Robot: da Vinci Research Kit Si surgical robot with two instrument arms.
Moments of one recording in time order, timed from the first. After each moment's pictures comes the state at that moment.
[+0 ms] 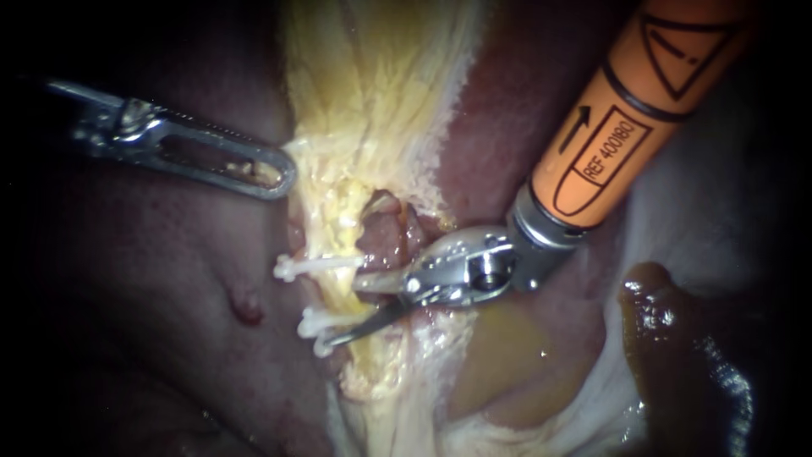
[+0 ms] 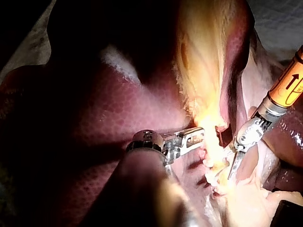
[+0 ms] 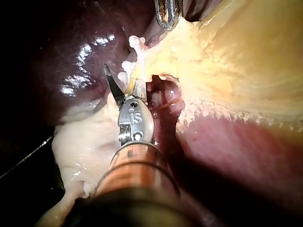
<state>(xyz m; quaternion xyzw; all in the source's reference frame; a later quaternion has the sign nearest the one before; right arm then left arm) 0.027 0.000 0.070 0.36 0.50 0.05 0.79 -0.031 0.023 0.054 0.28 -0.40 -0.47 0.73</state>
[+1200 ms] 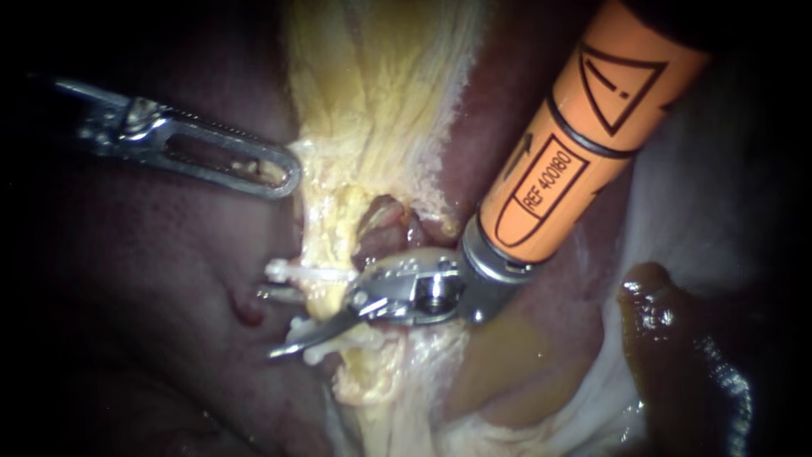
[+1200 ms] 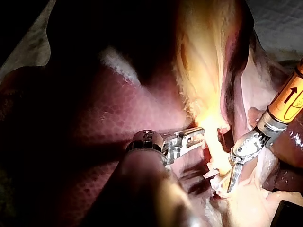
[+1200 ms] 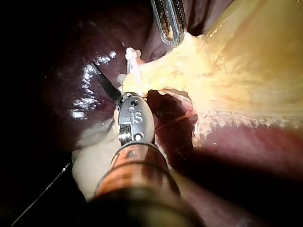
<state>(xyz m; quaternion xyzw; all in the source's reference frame) 0.032 -0.002 0.067 0.41 0.54 0.09 0.73 -0.031 0.023 0.054 0.28 -0.40 -0.47 0.73</state>
